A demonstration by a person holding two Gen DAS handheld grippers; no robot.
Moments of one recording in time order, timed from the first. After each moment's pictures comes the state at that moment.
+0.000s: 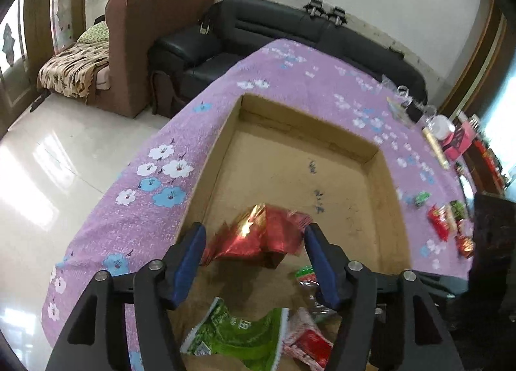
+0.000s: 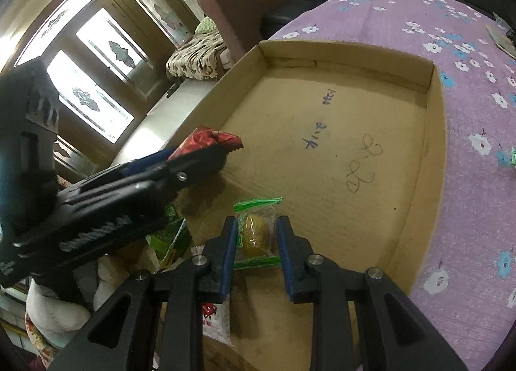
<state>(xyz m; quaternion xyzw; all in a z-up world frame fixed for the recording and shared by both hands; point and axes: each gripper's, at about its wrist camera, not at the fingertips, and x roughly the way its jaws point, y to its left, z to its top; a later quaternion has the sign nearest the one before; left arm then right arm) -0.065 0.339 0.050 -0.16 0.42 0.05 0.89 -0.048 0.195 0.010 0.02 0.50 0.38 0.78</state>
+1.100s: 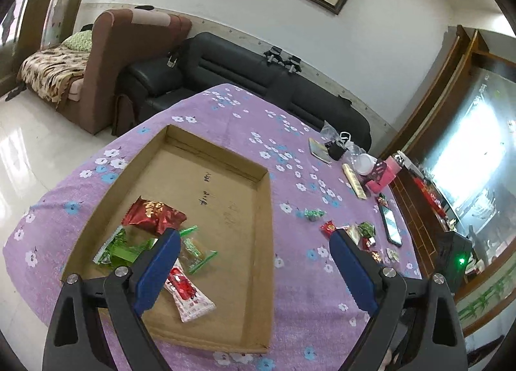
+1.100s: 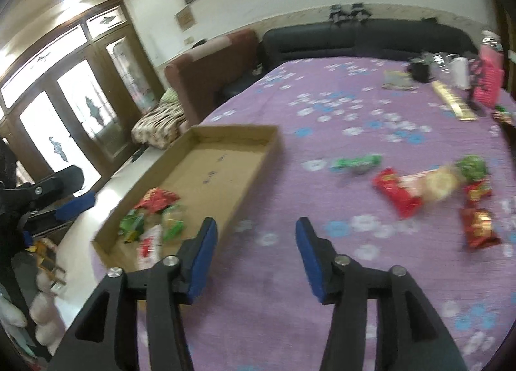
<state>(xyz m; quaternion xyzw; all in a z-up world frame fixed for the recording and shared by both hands) -0.147 0.265 0.109 -0.23 0.31 -0.02 0.92 -0.100 0.013 0.060 0.04 0.35 0.25 0.90</state>
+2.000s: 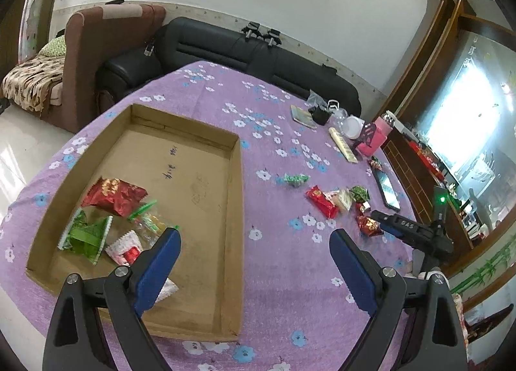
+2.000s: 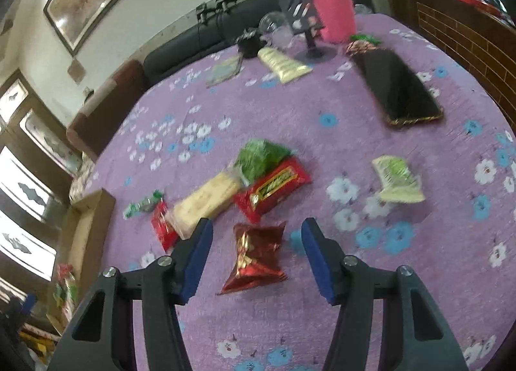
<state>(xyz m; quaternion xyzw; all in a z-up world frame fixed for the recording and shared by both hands) -0.135 0.213 0.095 -0.19 0.36 -0.06 0.91 -0.021 -0.164 0.018 0.15 0.43 0.08 0.89</state>
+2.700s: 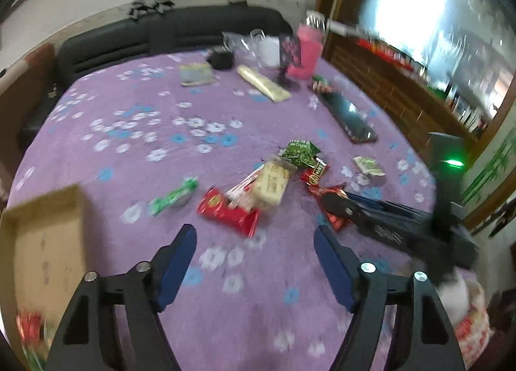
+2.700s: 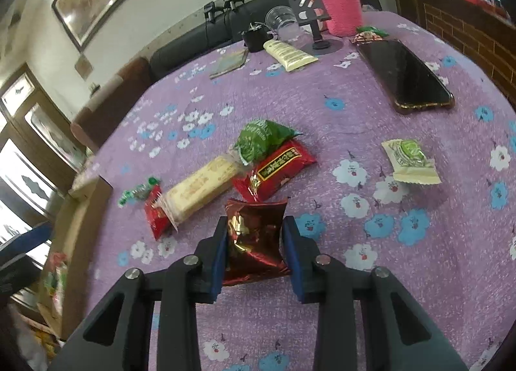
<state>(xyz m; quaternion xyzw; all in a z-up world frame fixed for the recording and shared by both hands) 0.010 0.024 0.079 0.03 0.44 -0.20 0.87 -0.026 -0.174 0.002 0.18 0.41 0.11 0.89</state>
